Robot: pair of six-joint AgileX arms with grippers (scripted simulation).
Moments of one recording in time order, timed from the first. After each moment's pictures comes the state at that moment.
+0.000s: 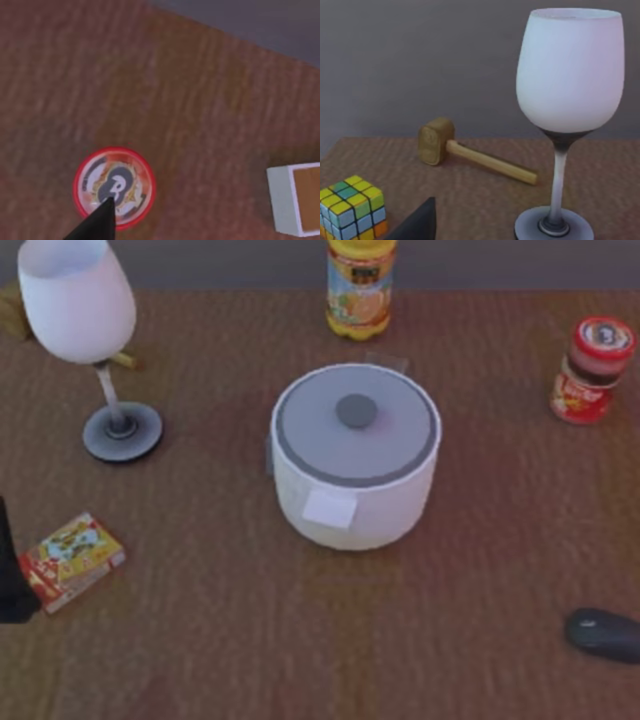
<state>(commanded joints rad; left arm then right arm) 0.00 0.00 0.00 0.00 0.00 0.00 -0.04 2.24 2.52 -1.25 -0.05 -0.36</state>
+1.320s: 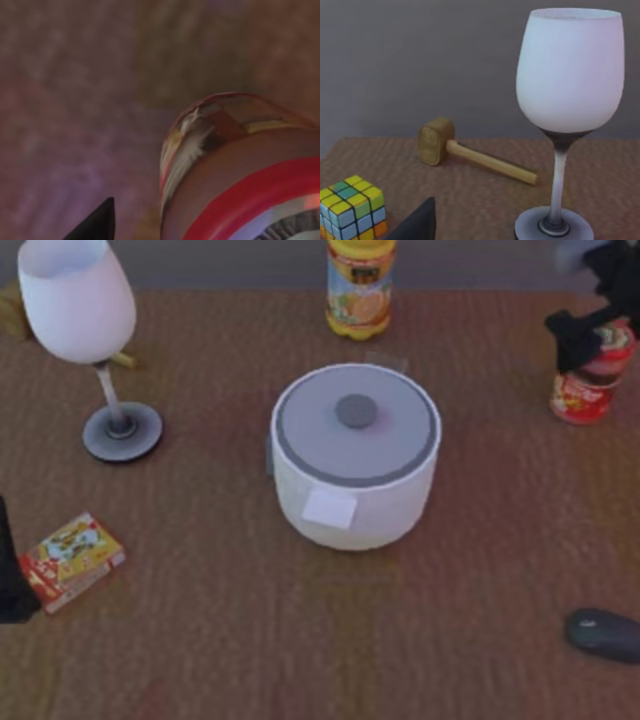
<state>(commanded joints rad) 0.00 0.00 0.00 0.00 0.00 0.00 0.02 2.70 2.66 -1.37 -0.09 -0.48</state>
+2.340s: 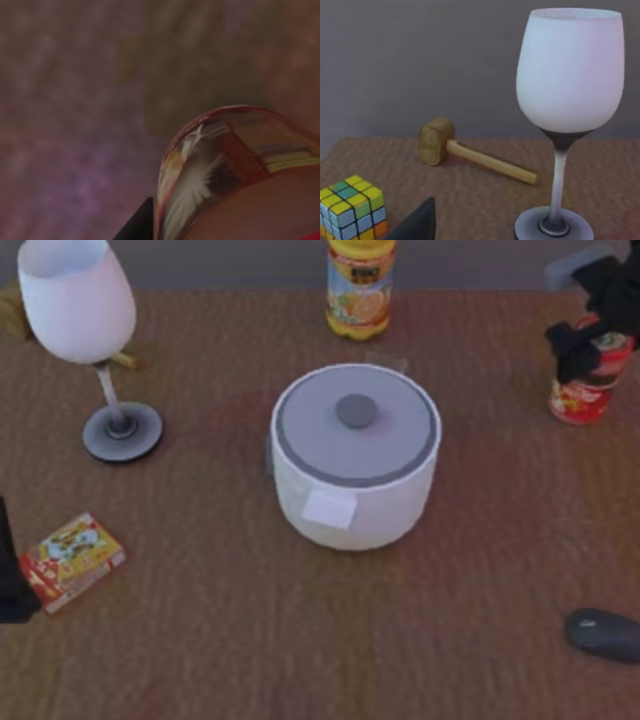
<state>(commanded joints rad) 0.00 0.00 0.00 0.00 0.00 0.00 0.02 2.68 2.54 -1.26 -0.09 -0.48</state>
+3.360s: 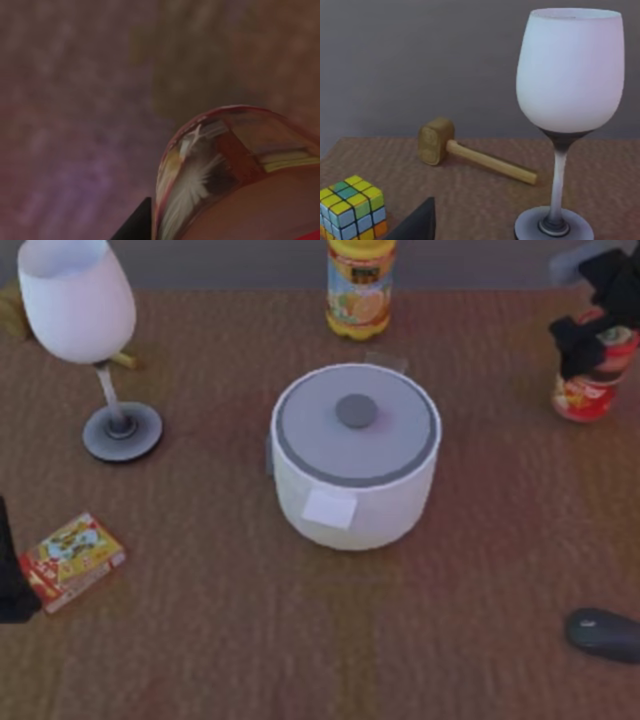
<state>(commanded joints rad) 0.00 0.00 0.00 0.00 0.00 0.00 0.02 2.61 2.47 -1.26 -0.10 -0.48</state>
